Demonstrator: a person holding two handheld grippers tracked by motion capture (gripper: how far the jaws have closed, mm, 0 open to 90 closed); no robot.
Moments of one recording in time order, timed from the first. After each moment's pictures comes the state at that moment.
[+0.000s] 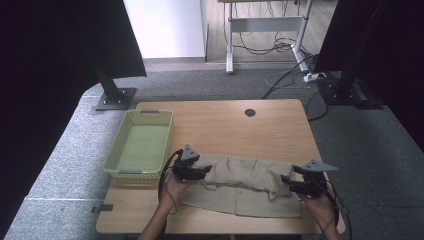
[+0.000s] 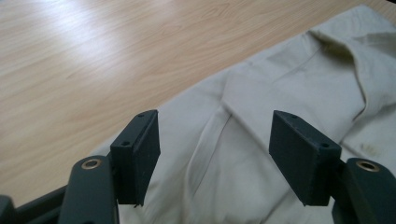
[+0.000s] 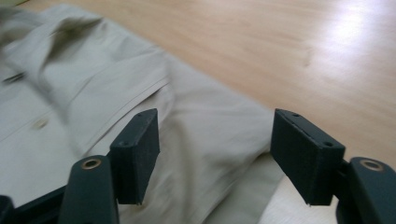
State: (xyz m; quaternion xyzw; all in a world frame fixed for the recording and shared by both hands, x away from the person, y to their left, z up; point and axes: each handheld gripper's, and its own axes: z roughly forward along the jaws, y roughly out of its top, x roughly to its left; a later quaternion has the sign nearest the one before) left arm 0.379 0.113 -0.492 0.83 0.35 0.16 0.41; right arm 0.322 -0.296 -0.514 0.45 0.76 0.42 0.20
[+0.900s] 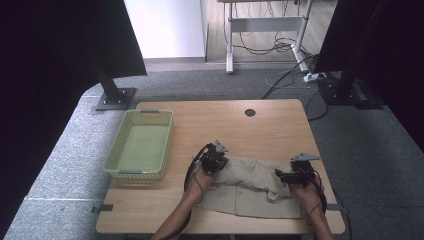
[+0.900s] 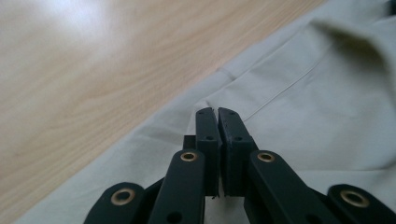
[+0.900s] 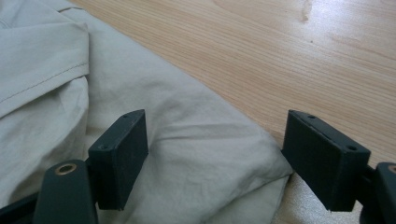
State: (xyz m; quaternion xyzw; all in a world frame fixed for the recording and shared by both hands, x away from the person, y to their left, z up) left arm 0.403 0.044 -0.505 0.87 0.32 0.16 0.34; right arm 0.371 -0.286 -0.560 0.49 0.77 0.36 0.20
